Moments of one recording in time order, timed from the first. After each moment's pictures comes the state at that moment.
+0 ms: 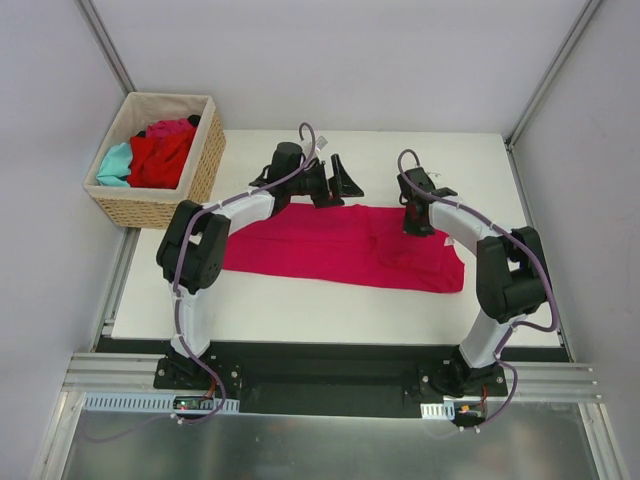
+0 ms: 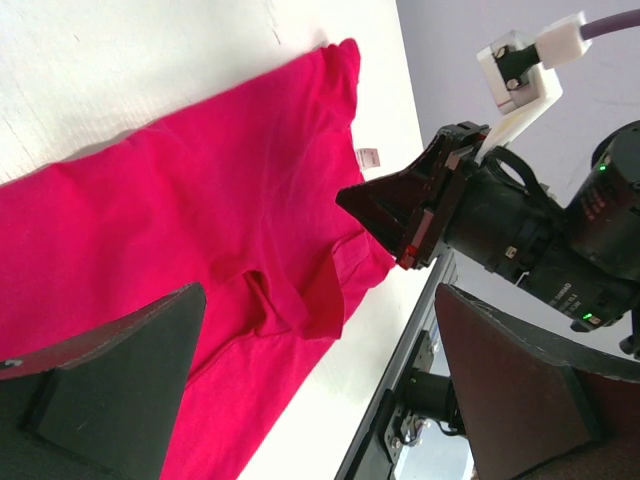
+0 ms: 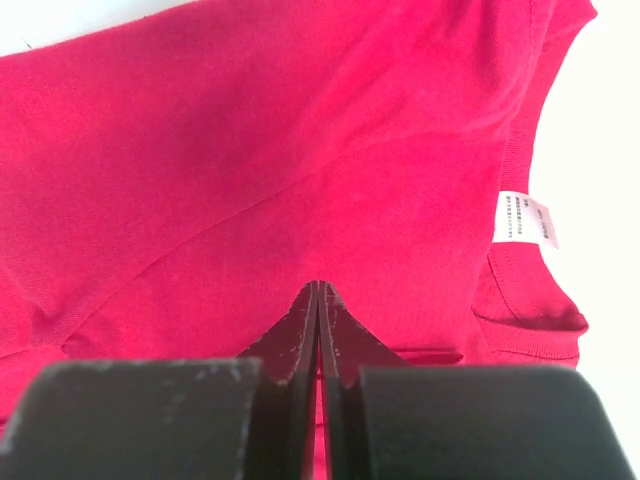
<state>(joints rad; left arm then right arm) -0.46 2.00 1.39 0.19 0.71 -0.84 0.35 1.75 1.20 -0.59 0.38 0.48</state>
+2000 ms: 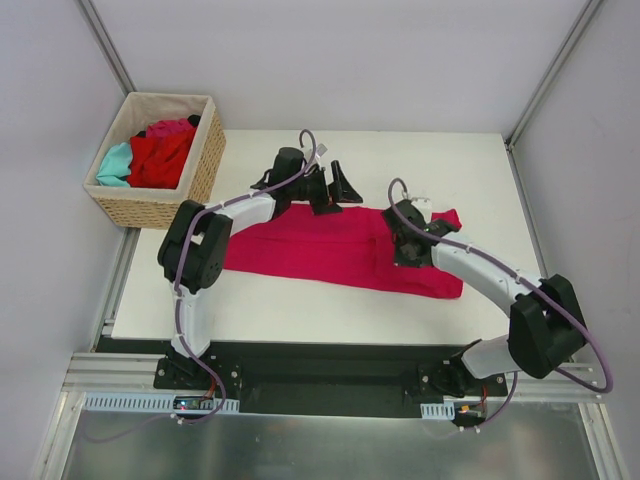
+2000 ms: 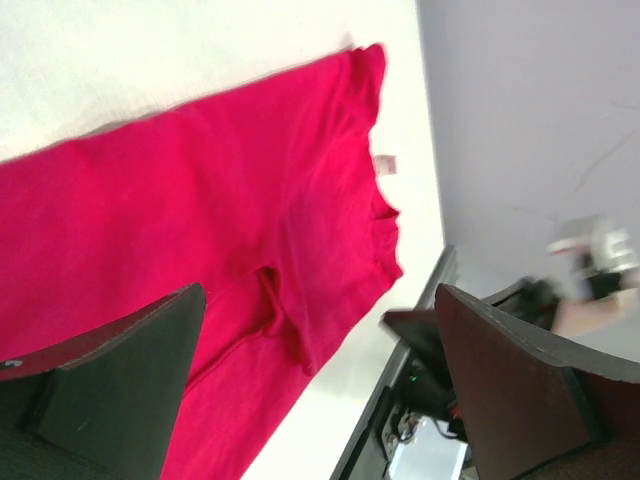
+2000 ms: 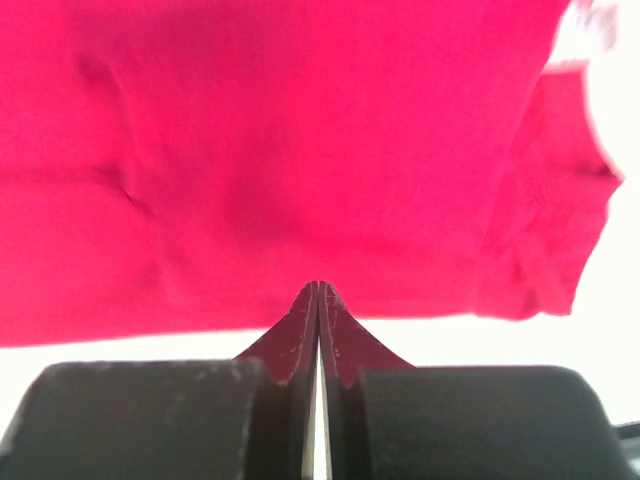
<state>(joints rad) -0.47 2.02 1.36 0.20 0.70 -0.87 0.62 1.42 0.94 -0.73 0.41 0.63</state>
